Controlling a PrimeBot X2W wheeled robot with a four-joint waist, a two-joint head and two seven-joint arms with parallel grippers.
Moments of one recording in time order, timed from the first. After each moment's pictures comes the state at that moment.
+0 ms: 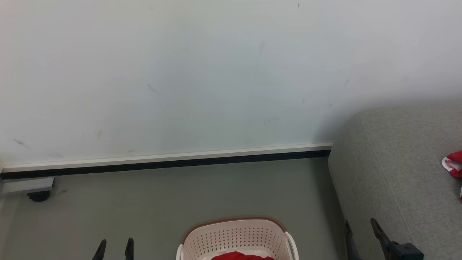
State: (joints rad) left arm 0.00 0.12 -0.06 0.20 -0.21 -0.01 -0.26; right arm 0.07 -0.05 0.08 0.12 -0.01 0.13 -0.16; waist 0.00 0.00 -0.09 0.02
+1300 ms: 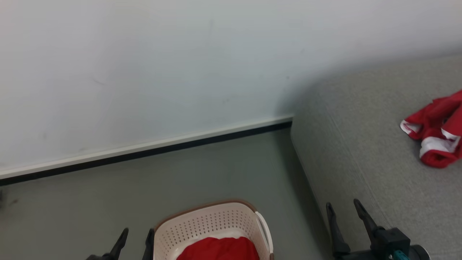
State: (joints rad) left arm -0.09 0.09 -0.10 0.30 -0.18 -0.06 -0.26; right arm 0.02 -0.05 0.16 0.08 0.00 0.13 -0.17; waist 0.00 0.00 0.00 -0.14
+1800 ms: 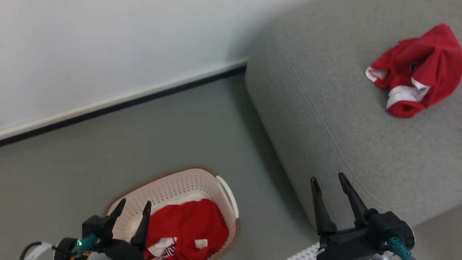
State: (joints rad) left arm -0.33 0.13 -0.14 0.53 -0.14 -0.09 -0.26; right arm -0.07 -0.05 0.25 0.07 0.08 0.13 -0.25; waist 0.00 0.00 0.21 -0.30
